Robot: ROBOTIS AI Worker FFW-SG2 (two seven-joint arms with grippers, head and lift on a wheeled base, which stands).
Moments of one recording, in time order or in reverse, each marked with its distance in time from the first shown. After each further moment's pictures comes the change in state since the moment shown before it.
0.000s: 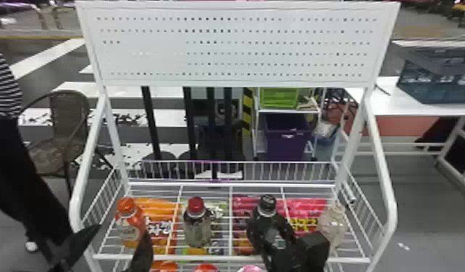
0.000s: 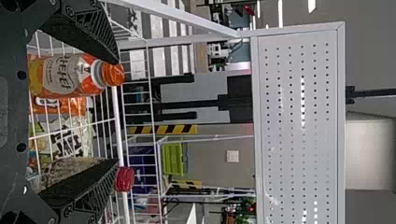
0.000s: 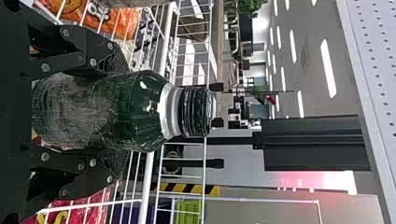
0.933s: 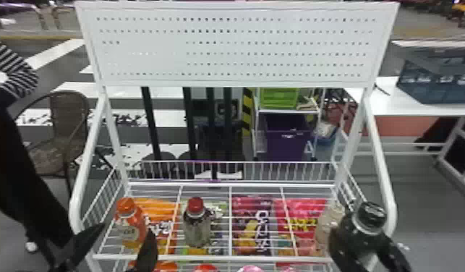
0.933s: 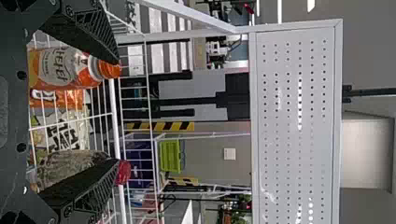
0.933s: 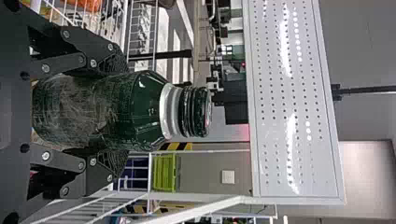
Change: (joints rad) left arm -0.003 -0.007 -0.016 -0.001 0.000 -0.009 0.000; right arm 0.602 -0.137 -0.237 -0.834 -0.118 0.139 -0.002
